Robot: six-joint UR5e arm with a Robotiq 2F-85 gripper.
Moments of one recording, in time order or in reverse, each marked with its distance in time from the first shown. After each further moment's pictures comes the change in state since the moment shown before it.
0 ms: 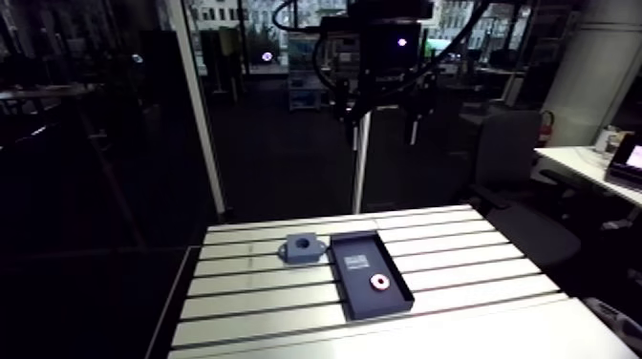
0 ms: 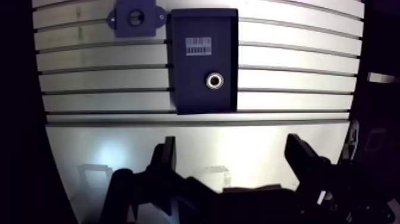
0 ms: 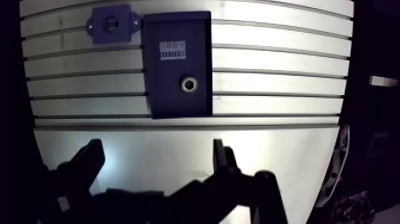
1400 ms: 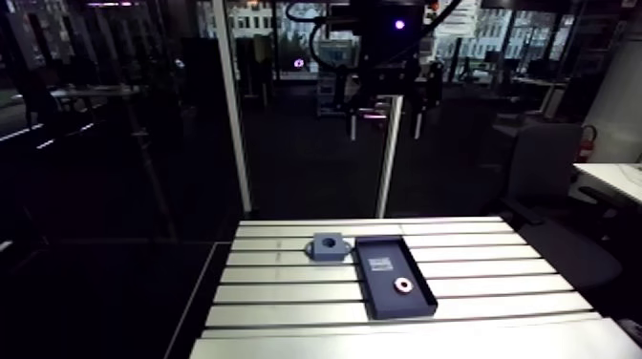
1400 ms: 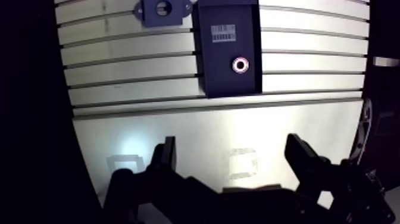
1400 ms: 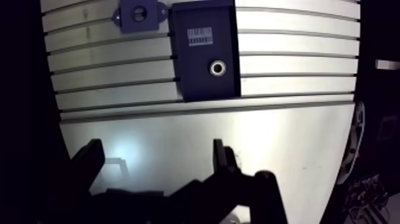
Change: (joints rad) arm 0.110 -0.024 -0.063 0.106 0.006 0.179
